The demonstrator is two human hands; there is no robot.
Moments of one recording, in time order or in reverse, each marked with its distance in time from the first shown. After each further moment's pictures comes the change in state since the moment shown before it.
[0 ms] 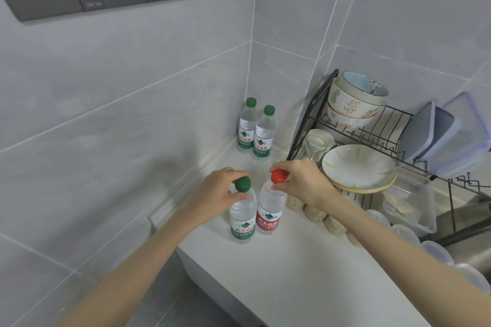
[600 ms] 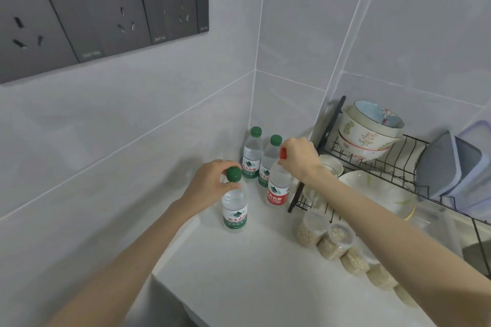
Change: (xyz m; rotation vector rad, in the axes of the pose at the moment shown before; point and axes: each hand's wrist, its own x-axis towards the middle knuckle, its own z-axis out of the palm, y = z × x) left_hand 0.085 -0.032 -0.067 -0.016 0.110 -0.014; right_hand 0.133 0.002 -0.023 -0.174 0.137 0.280
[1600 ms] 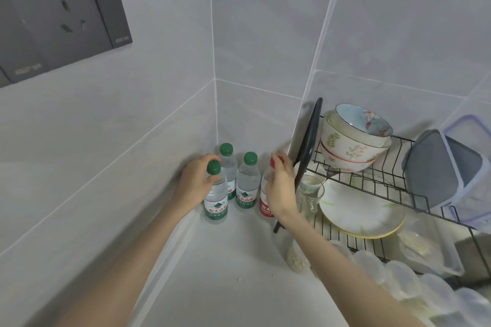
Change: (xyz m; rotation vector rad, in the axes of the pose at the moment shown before) left_hand 0.134 -0.034 0.037 0.086 0.052 0.066; right_hand 0.026 0.021 0.068 0.530 0.298 0.274
